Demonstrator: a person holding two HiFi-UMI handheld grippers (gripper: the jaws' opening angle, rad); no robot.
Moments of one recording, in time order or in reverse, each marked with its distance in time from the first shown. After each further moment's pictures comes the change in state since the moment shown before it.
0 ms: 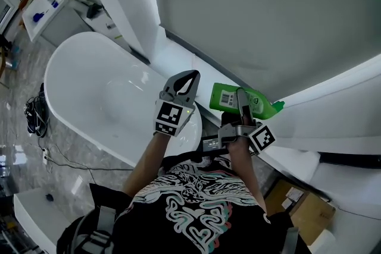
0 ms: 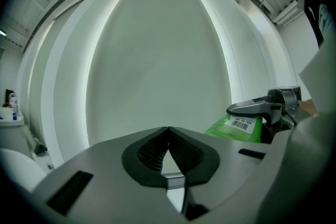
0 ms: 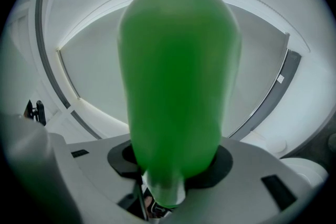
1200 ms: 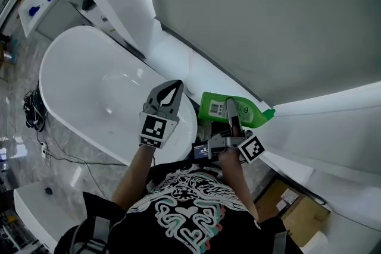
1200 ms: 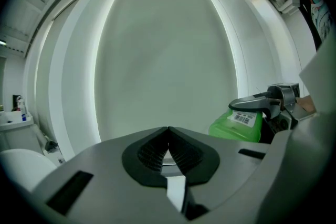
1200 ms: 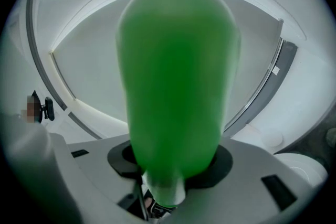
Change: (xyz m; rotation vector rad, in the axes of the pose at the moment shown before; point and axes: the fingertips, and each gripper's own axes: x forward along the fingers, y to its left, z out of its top) left arm 0.002 0.007 -0.045 0.009 0.109 0.055; right arm 0.002 -0.046 -0.004 0.055 0.056 -0.030
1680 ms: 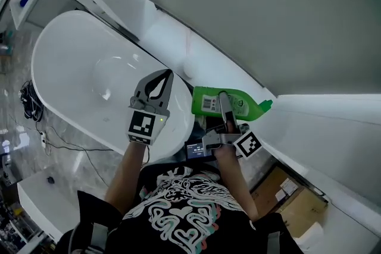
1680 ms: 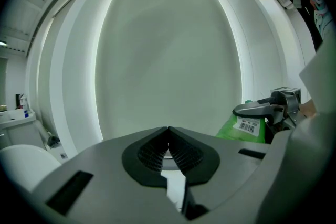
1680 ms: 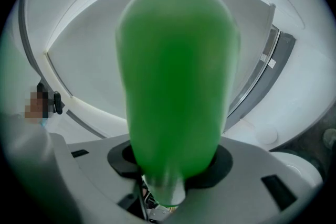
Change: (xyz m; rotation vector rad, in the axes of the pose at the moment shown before) left arm 0.020 0.013 -0.038 -0.008 0.054 0.018; right arm 0.011 -0.052 -0.013 0.013 0.069 -0.015
